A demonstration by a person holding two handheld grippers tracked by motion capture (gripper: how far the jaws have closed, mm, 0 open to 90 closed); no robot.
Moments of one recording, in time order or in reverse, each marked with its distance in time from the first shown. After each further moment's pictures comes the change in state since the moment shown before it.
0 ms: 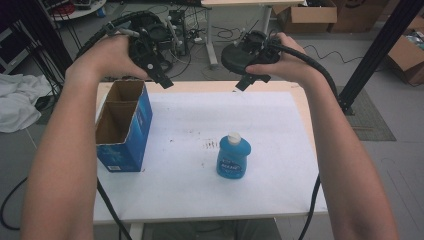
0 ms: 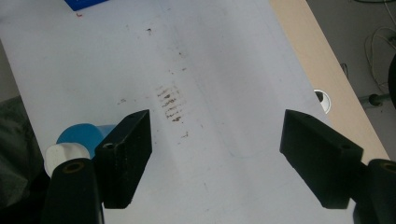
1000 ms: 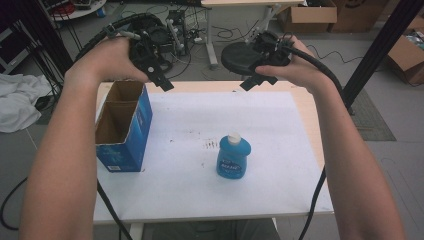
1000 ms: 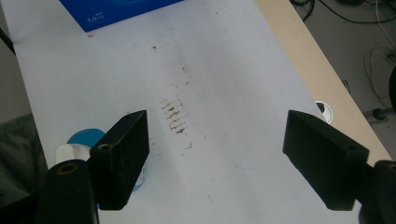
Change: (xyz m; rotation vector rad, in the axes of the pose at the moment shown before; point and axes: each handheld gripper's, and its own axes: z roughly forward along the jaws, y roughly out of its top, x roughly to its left) left arm -0.010 -0.001 -0.002 0.011 0.016 0.002; right arm 0.000 -0.023 -0.010 -0.118 0.016 0.030
